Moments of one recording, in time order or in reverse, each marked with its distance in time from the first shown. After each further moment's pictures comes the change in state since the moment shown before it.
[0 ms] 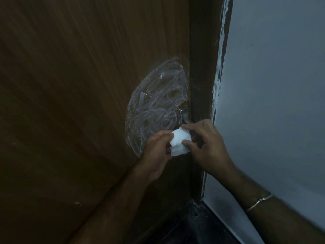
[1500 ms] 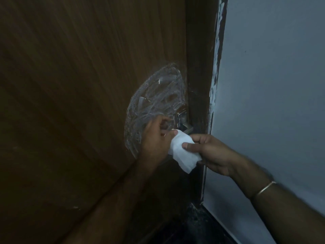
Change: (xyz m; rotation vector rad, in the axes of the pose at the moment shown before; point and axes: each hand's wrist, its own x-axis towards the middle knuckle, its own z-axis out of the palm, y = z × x) left_hand 0.012 0.019 0.004 0.776 0.175 0.575; right_hand 0.016 -0.004 -0.025 0.872 -0.498 0.716
